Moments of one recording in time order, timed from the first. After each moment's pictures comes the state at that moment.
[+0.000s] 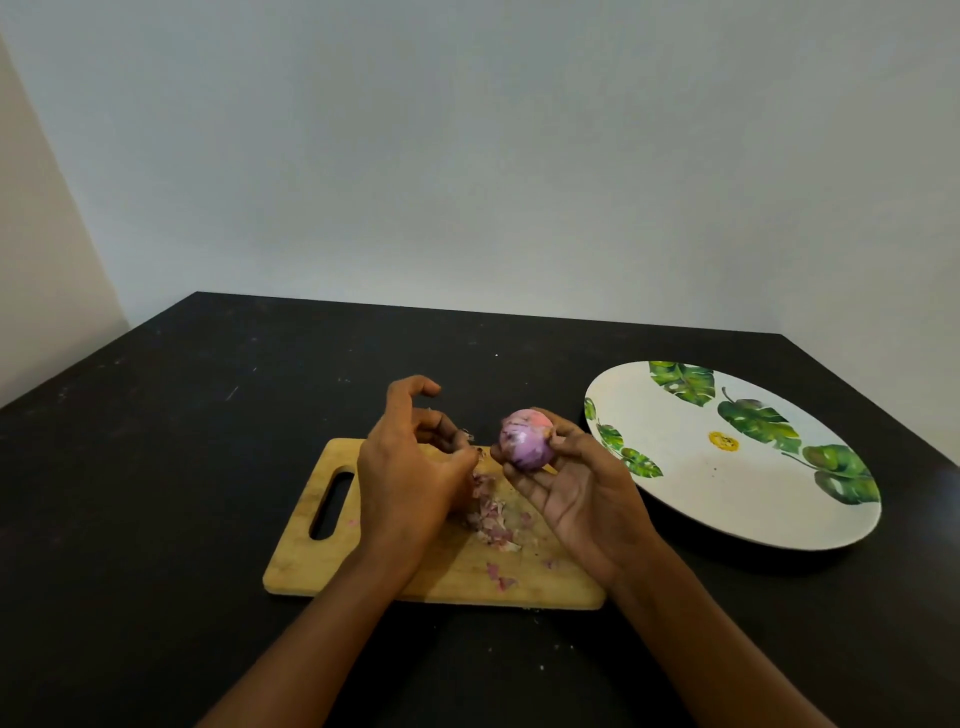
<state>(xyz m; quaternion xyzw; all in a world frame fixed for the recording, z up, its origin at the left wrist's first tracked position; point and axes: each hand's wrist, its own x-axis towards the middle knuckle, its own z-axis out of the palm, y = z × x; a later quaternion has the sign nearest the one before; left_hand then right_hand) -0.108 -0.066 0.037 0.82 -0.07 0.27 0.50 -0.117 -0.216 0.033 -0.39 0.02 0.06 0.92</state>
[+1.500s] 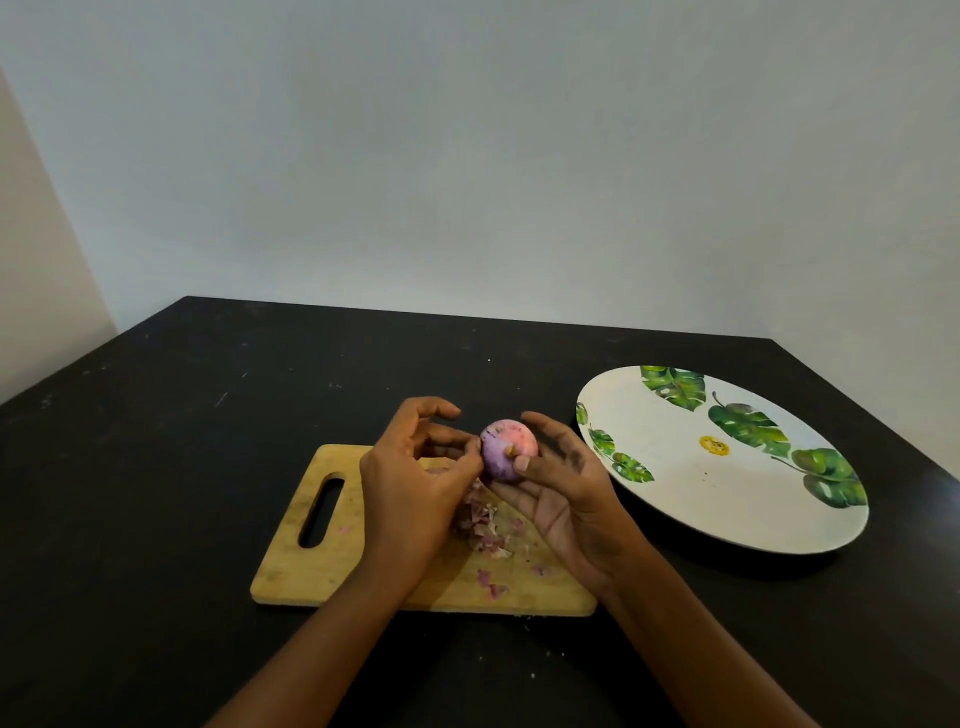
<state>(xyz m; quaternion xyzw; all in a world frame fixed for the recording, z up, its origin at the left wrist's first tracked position) -0.113 -0.073 0.033 0.76 -0.11 0.27 0.59 -0.117 -0.215 0.032 -0.43 0.02 0.05 0.90</state>
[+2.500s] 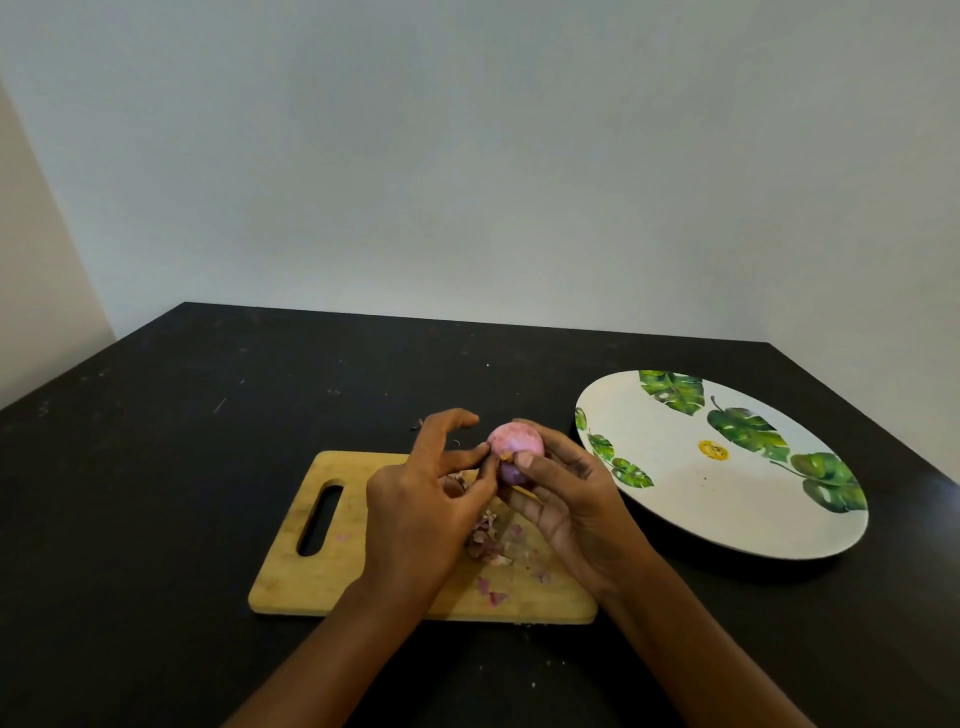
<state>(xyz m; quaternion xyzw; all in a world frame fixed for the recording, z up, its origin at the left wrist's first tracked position) -0.114 -0.074 0.023 0.81 -0.18 0.34 0.45 -0.118 -0.218 0.031 -0.47 0.01 0.03 0.88</state>
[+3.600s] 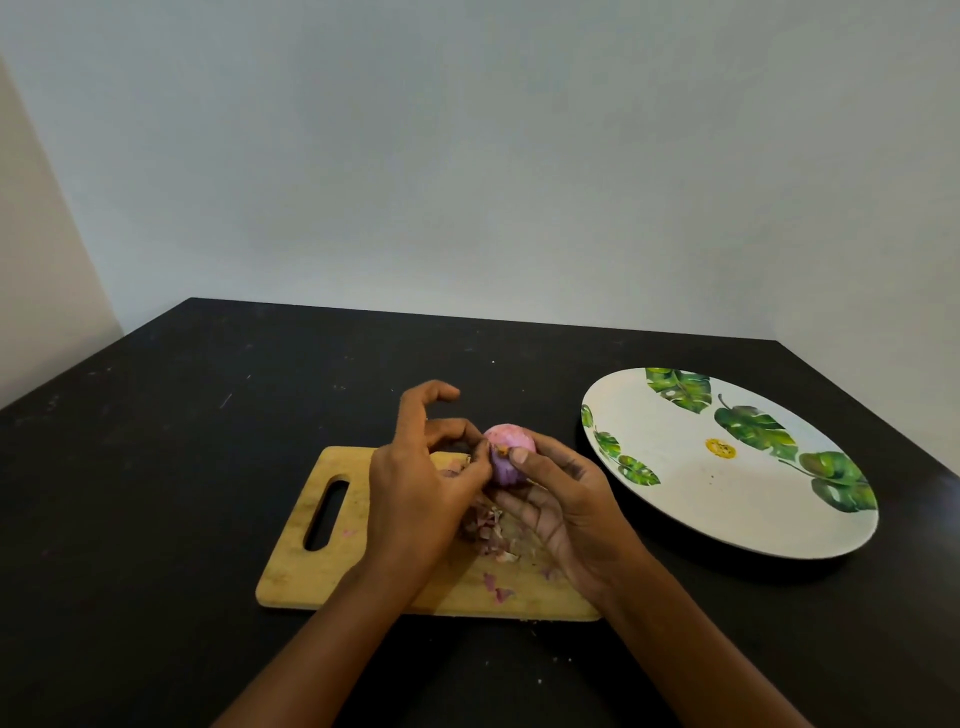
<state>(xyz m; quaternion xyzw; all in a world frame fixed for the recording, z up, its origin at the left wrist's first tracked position) -0.111 -0.071 0.036 0.78 -0.15 0.28 0.54 -0.121 -0.207 0.035 -0.46 0.05 0.05 0.89</state>
